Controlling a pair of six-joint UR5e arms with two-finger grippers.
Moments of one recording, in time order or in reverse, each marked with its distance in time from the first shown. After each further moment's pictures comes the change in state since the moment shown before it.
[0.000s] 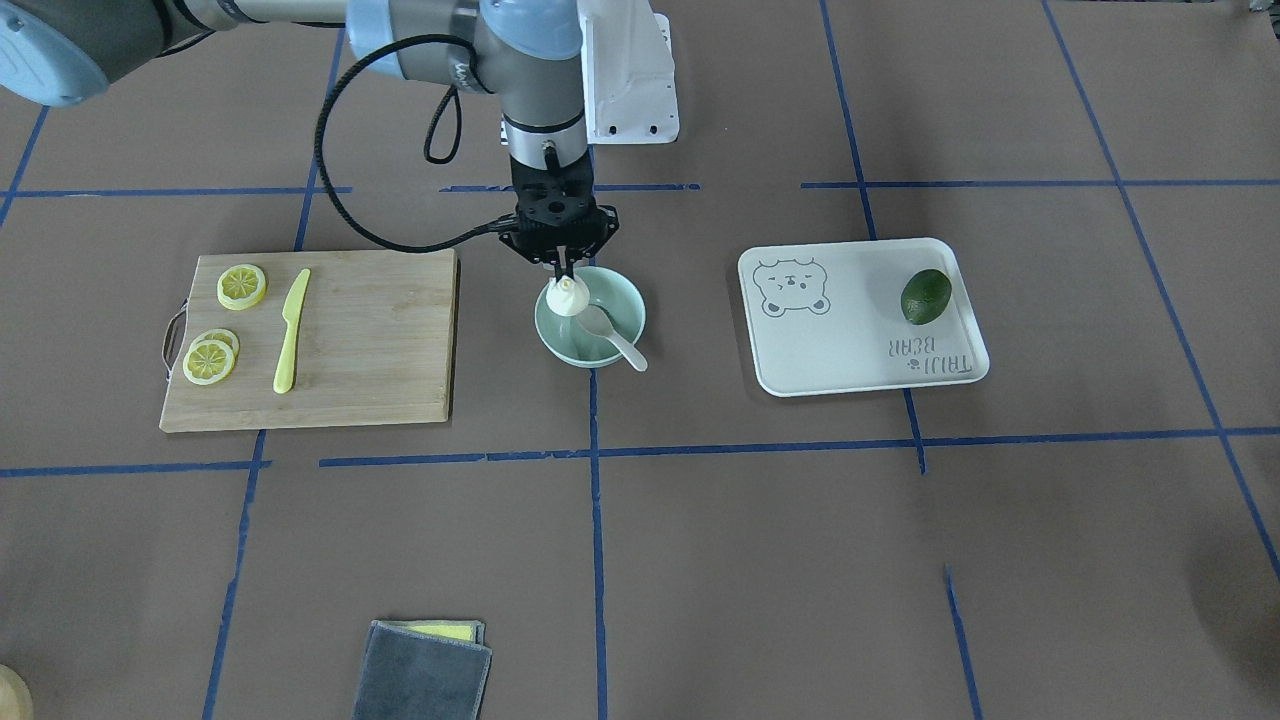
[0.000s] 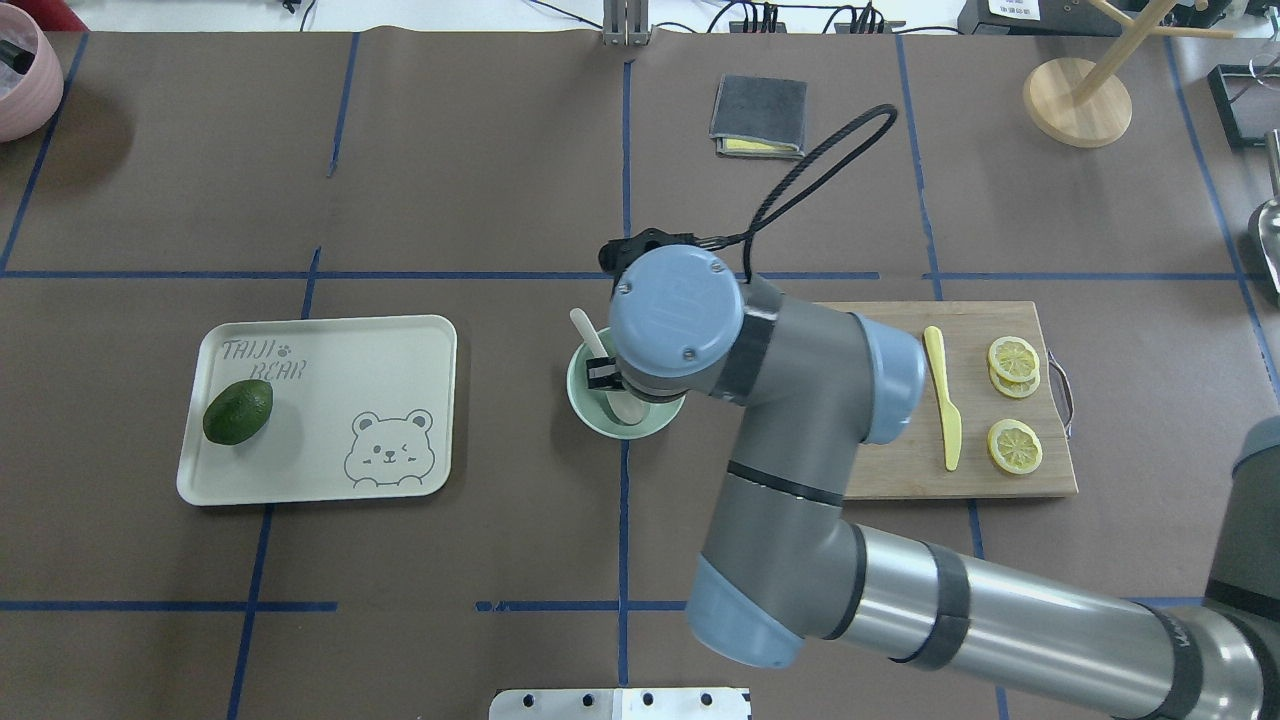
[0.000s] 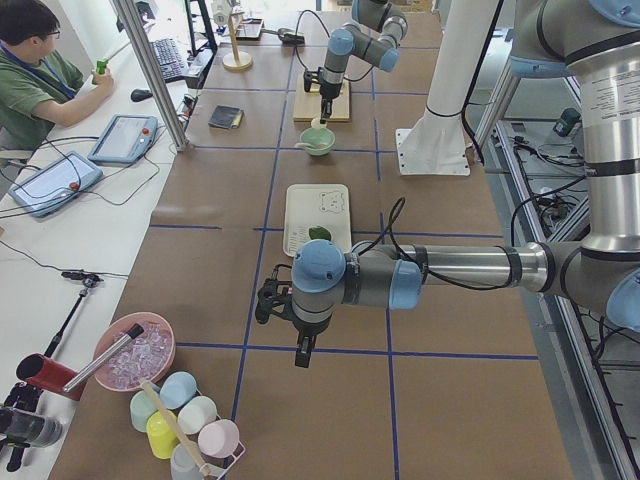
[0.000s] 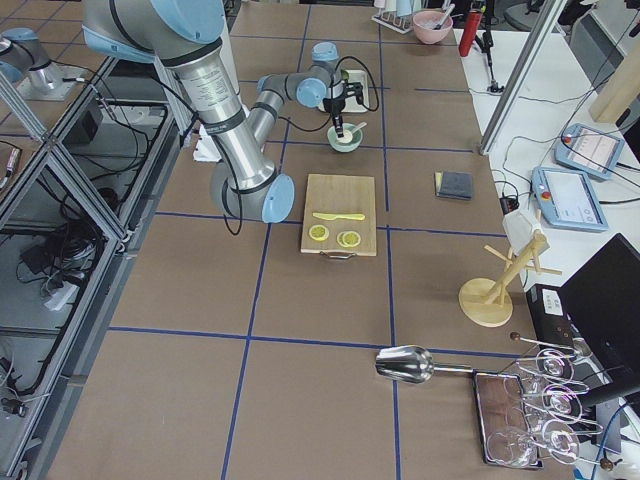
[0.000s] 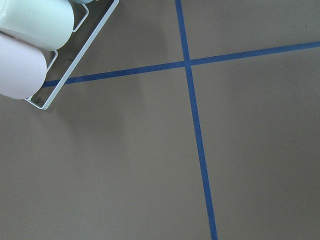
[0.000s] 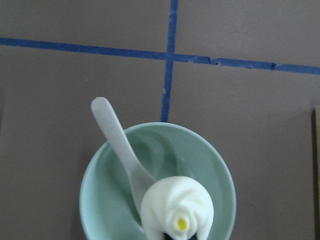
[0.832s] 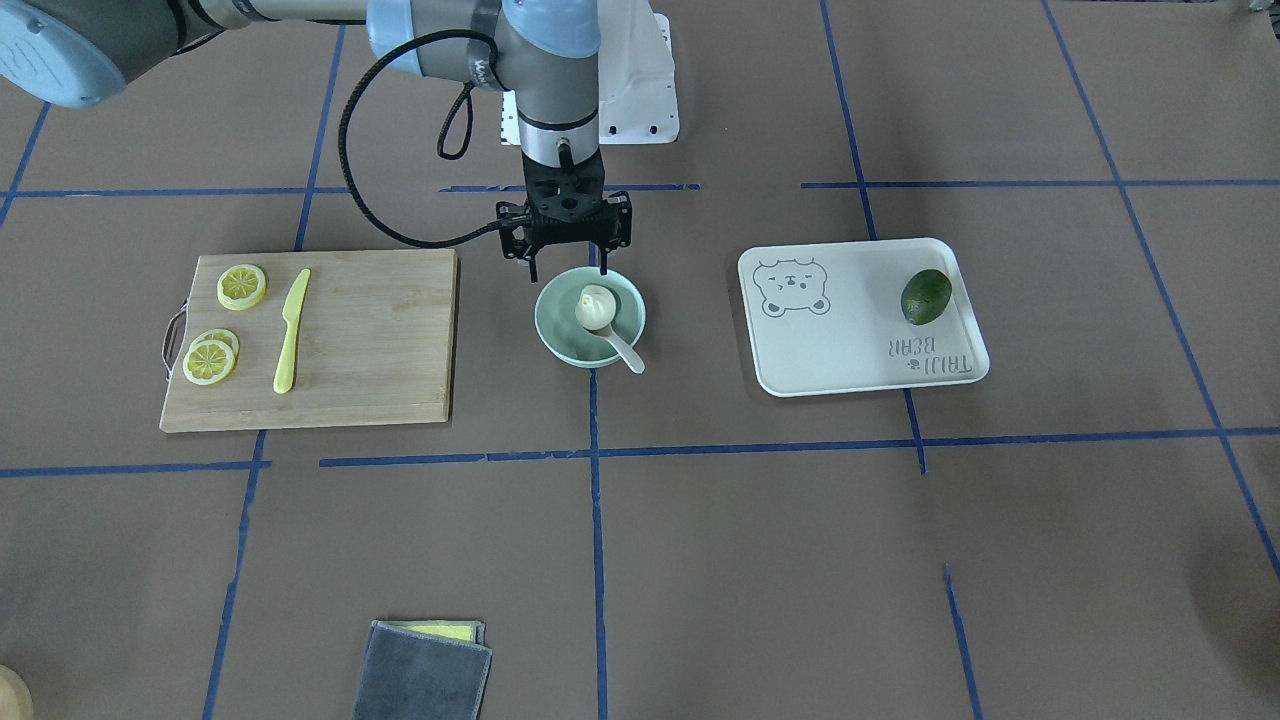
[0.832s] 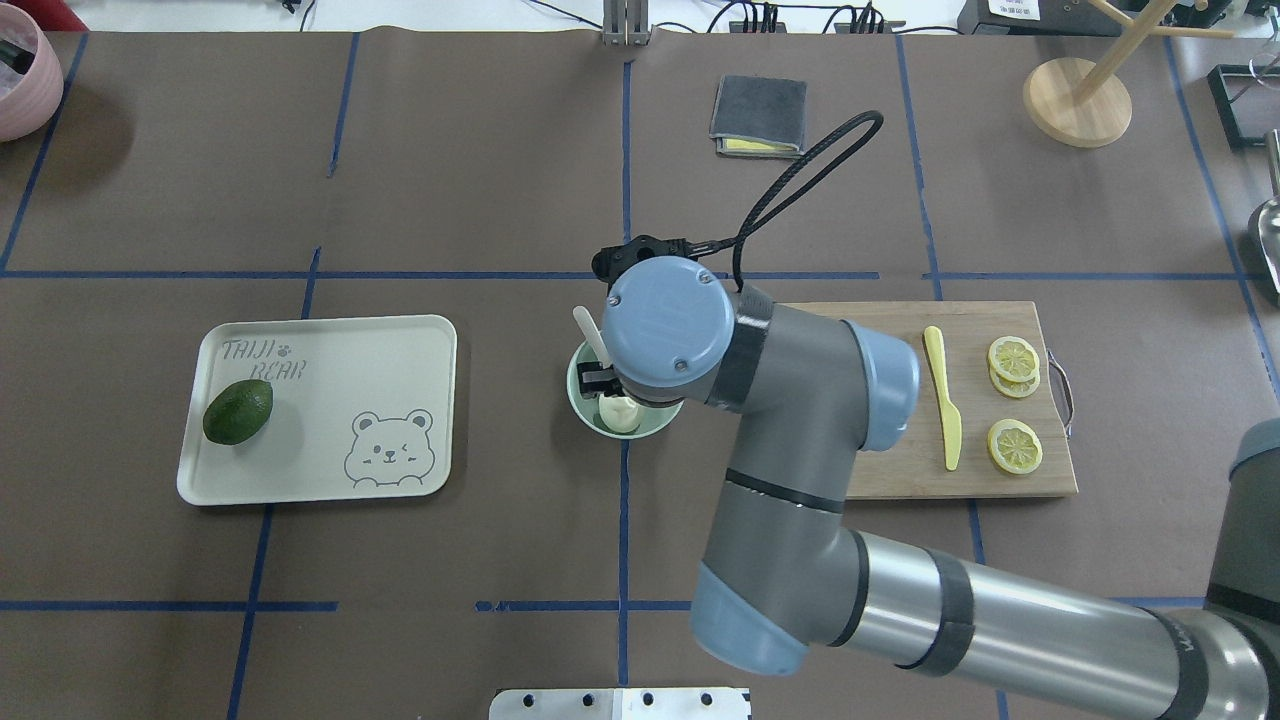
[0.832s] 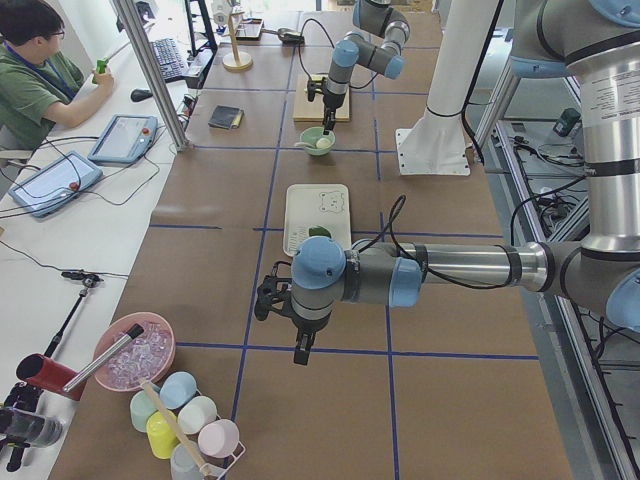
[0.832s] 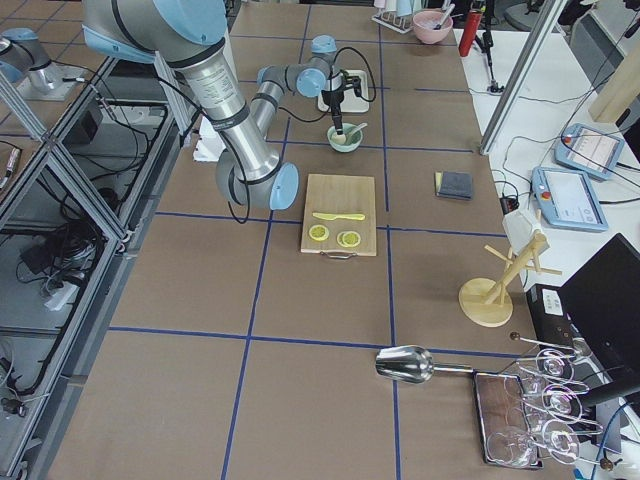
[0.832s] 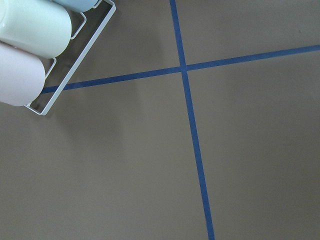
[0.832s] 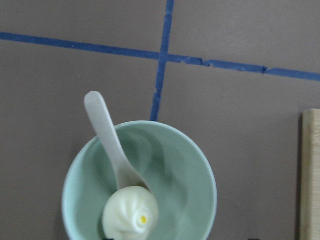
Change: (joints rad) left arm 0.000 0.008 0.009 0.003 0.000 0.000; right arm 0.035 -0.068 0.083 -0.012 0.023 -0.078
